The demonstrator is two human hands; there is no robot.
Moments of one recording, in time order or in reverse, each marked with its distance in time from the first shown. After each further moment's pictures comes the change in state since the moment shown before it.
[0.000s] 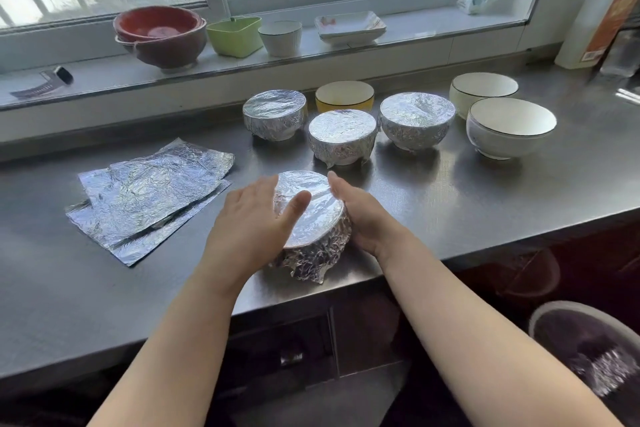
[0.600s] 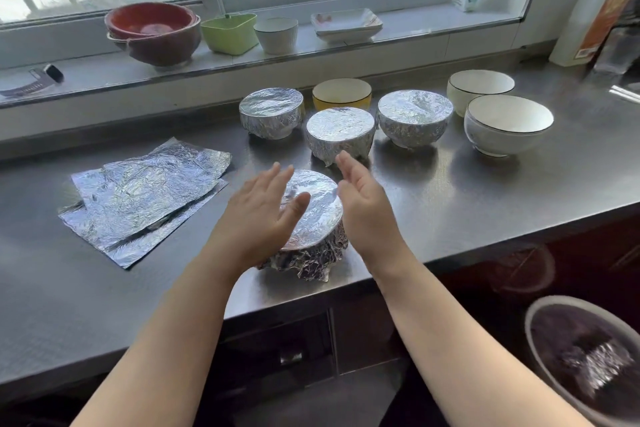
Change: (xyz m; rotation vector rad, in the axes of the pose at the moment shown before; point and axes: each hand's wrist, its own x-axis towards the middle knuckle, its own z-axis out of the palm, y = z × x) left_hand 0.017 -0.012 0.008 0.019 0.039 0.237; right_hand -0.052 -0.009 0.026 -0.430 0.274 -0.401
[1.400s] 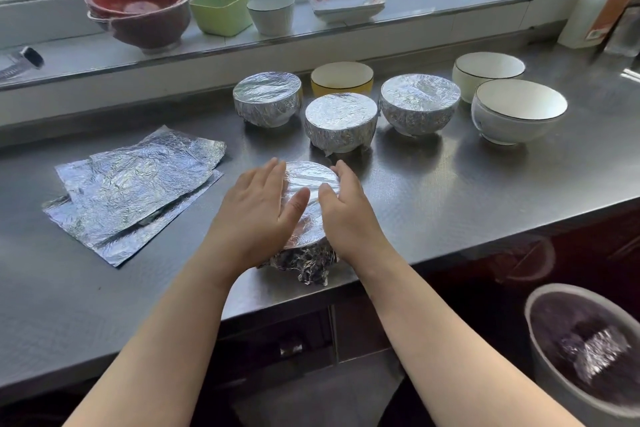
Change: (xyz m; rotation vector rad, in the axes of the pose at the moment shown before) left_hand 0.003 0.001 0.003 0.068 -0.033 -0.034; right_hand 0.011 0.019 0.020 -0.224 -0.031 0.097
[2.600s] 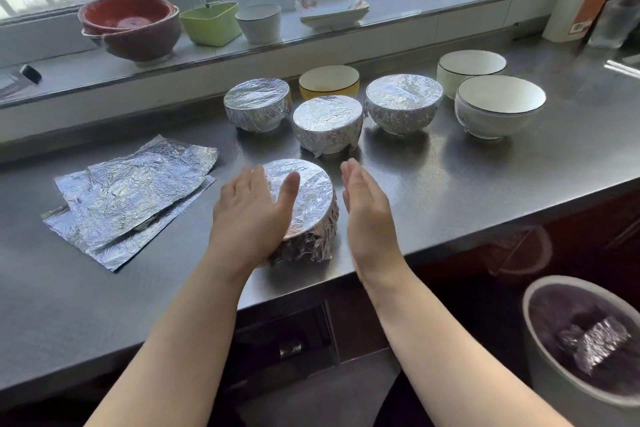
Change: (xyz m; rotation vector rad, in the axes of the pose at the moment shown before) left_hand -0.004 0.031 -0.003 -0.065 -0.044 -0.280; right_hand -0.017 0.014 -0.022 0.492 0.162 -0.004
